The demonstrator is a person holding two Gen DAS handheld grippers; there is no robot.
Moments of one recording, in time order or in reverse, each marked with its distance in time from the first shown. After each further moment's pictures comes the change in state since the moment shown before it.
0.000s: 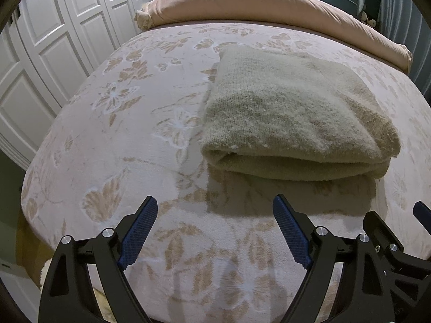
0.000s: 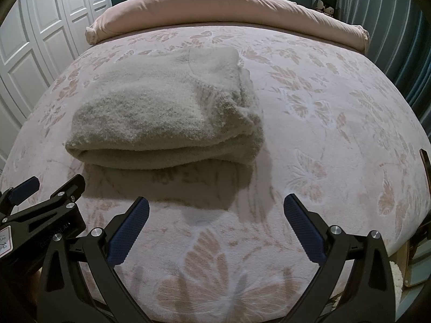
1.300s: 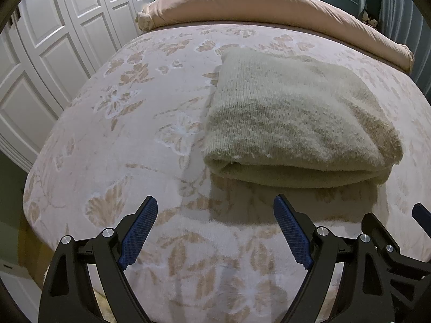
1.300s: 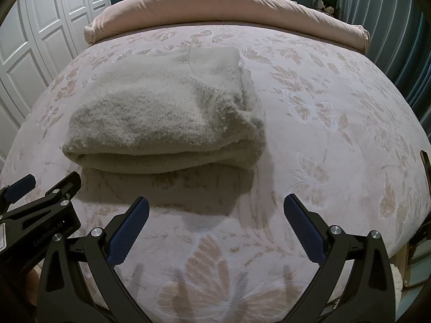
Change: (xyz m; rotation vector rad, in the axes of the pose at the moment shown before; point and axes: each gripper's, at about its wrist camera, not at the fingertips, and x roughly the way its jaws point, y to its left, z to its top) left arm 0.001 0.002 0.008 0.003 -0.005 0.007; right arm 0.010 -0.009 0.009 -0.014 0.004 0.006
